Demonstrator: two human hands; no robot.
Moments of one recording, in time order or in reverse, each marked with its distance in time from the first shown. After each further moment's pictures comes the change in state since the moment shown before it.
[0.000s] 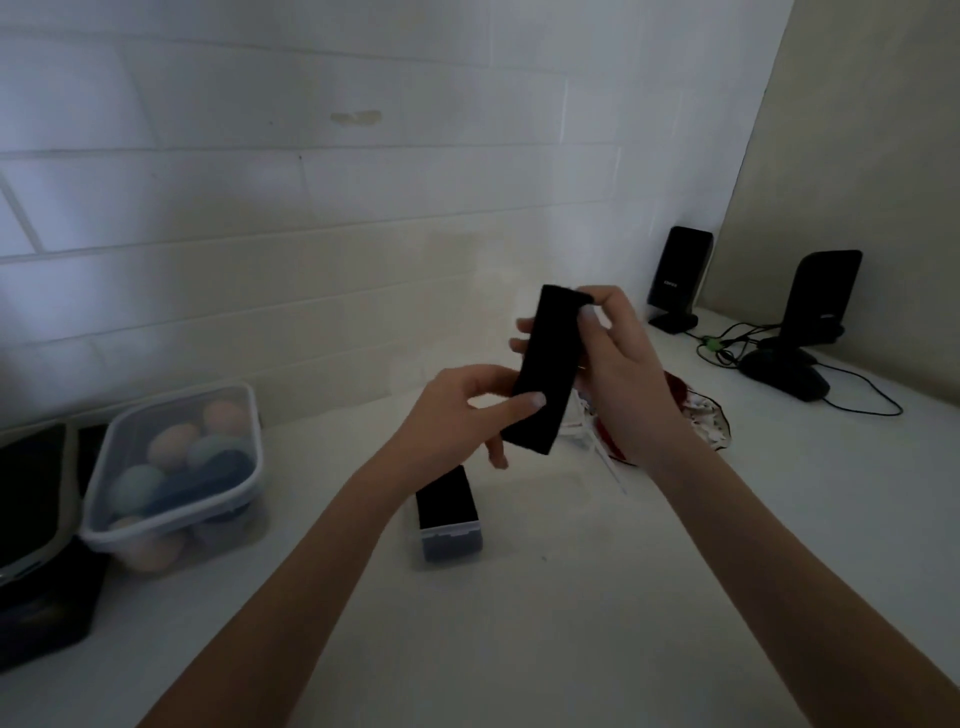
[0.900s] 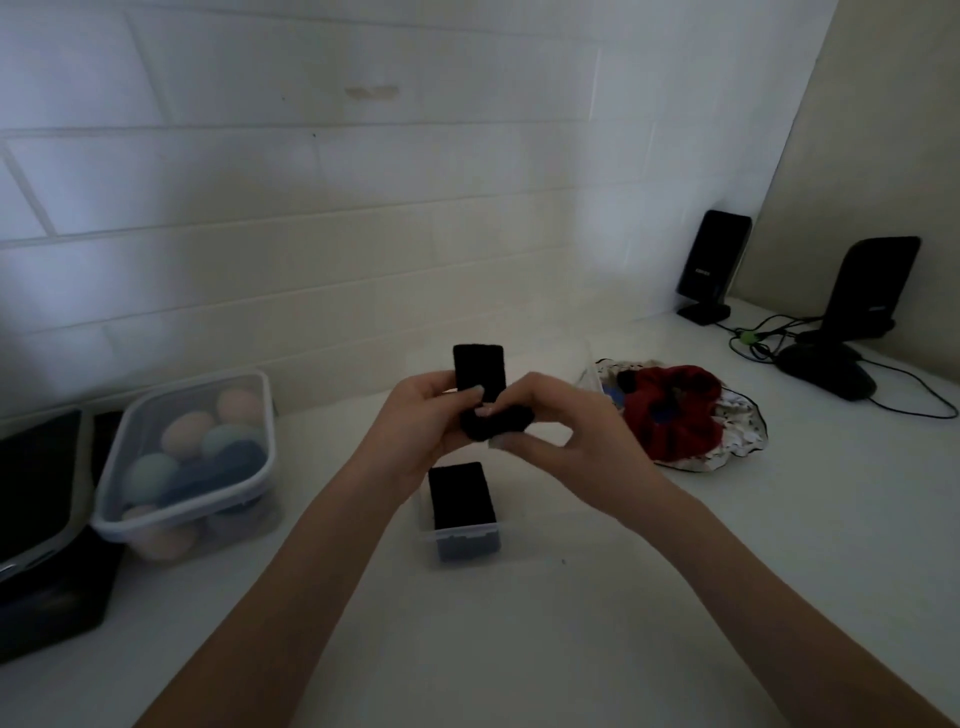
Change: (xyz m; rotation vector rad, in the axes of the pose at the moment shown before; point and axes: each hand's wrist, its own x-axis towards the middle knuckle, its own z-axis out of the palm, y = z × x) left_hand 0.001 -0.032 -0.018 -0.549 0.152 -0.298; right_hand -0.023 0.038 0.016 -0.510 -0.331 -0.175
